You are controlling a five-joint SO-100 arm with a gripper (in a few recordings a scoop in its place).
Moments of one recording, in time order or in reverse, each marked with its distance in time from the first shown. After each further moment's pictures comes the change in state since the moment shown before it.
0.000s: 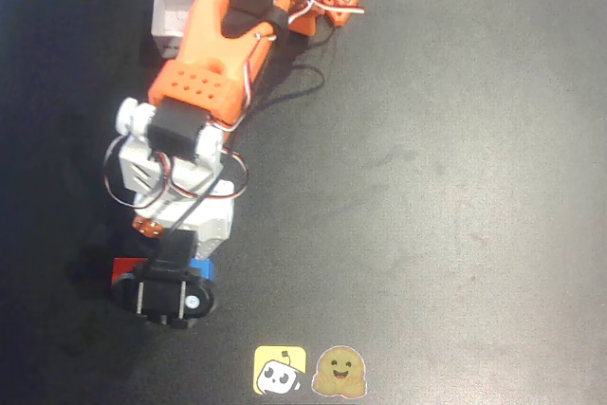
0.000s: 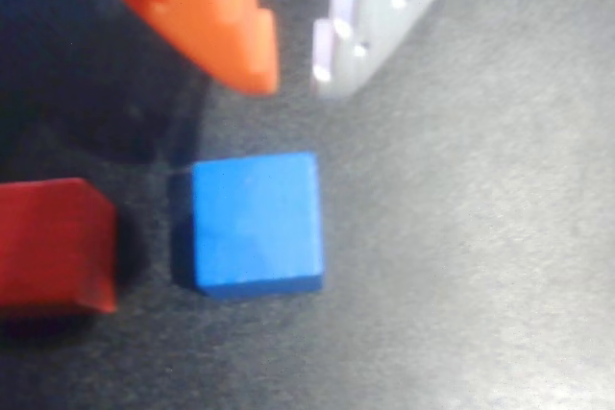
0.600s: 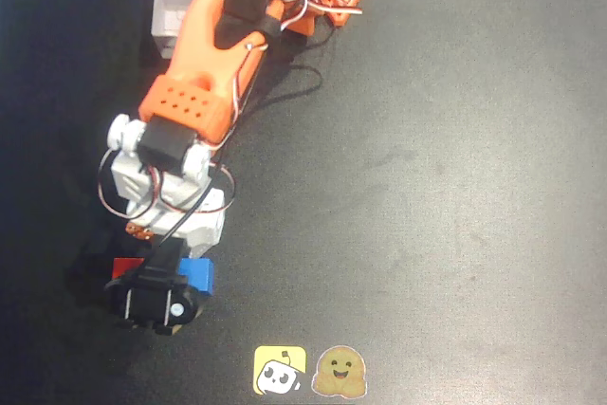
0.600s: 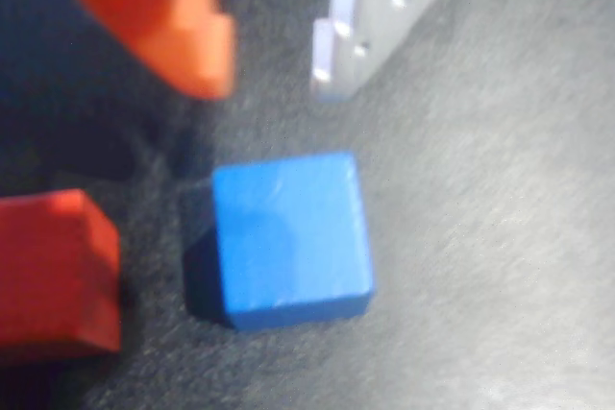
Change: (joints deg) arm 2.5 -3.3 4.5 -3.6 0.5
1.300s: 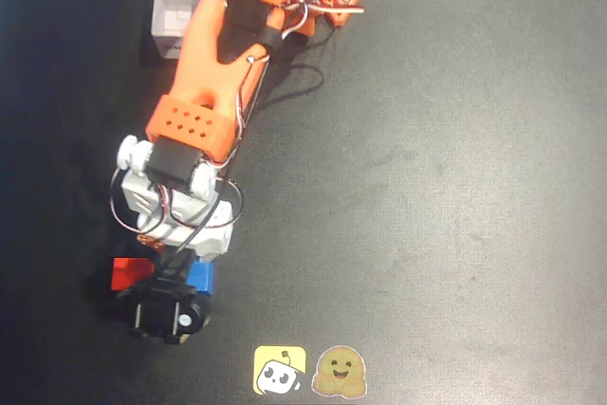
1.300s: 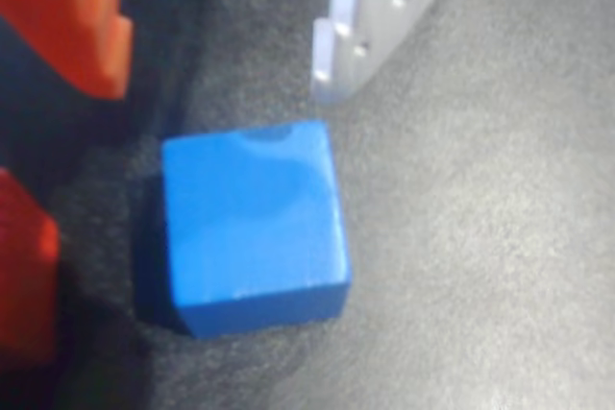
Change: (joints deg) arm -1.7 -2.0 5.0 -3.3 2.3
